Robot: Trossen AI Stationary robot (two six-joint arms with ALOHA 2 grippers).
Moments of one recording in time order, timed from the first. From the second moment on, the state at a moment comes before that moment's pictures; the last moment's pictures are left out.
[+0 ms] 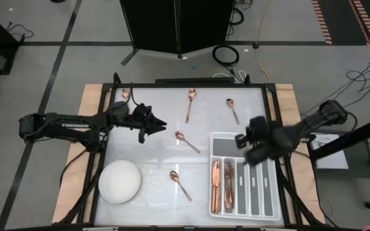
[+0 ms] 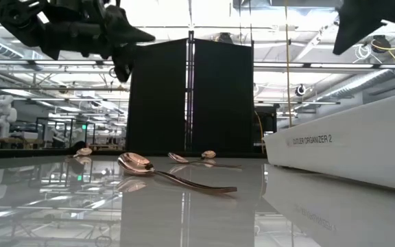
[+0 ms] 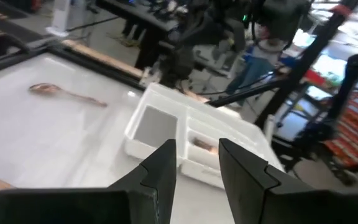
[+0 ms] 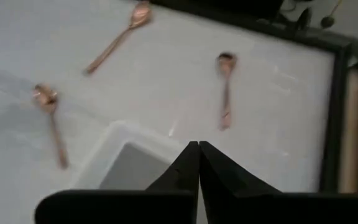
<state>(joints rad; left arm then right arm) 0.26 1.04 0.42 0.53 0.38 -0.38 0.46 1.27 1.19 -1.56 0.74 1.70</state>
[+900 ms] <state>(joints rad) 0.17 1.26 0.42 0.84 0.25 -0.12 -0.41 1.20 0.88 -0.81 0.49 0.59</state>
